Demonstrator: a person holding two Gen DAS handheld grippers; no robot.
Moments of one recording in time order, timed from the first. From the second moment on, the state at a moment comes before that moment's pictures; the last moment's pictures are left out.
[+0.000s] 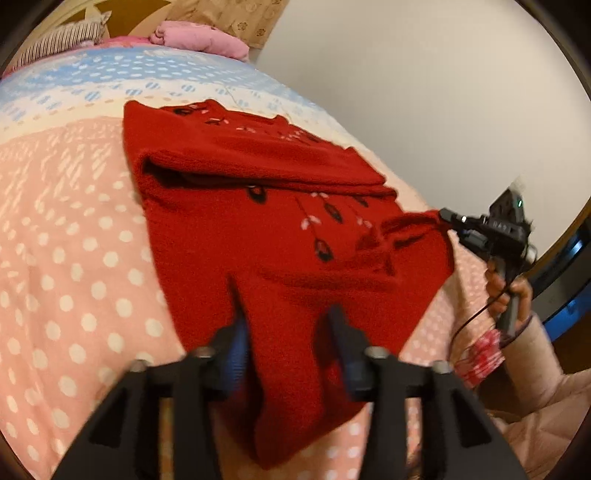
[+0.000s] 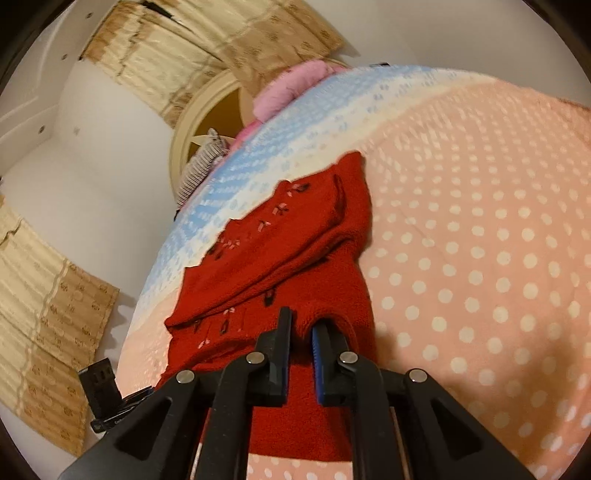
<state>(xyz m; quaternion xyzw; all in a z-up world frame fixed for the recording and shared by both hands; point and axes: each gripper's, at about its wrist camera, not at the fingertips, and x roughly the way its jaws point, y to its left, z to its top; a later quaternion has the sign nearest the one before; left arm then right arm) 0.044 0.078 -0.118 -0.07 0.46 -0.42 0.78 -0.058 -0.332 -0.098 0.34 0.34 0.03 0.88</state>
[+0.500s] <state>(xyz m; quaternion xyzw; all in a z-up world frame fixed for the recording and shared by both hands) 0.046 0.075 -0.120 -0.10 0.44 -0.41 0.79 -0.072 -0.341 -0.081 0.30 0.31 0.01 0.90</state>
